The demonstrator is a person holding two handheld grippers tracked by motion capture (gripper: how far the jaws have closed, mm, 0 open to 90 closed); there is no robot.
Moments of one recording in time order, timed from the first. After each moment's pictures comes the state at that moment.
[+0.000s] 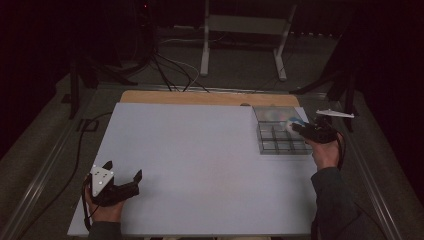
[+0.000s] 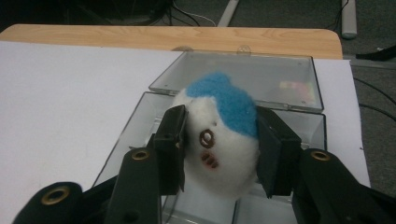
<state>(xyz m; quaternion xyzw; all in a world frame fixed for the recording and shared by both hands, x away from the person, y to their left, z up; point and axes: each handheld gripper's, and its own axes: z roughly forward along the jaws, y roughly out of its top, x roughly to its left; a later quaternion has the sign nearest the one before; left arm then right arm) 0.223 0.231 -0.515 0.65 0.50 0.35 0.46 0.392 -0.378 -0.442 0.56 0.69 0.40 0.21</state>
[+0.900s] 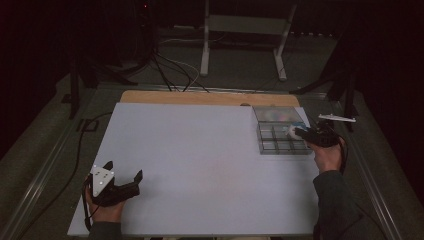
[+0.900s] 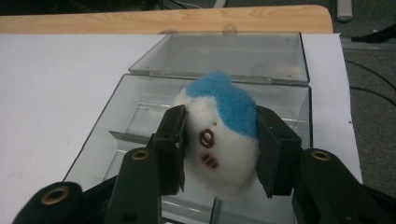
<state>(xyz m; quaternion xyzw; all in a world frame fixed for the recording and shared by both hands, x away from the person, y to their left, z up) 0.222 0.229 -0.515 0.65 0.50 0.35 0.46 0.390 -0.391 -0.459 0.58 0.69 0.39 0.20</state>
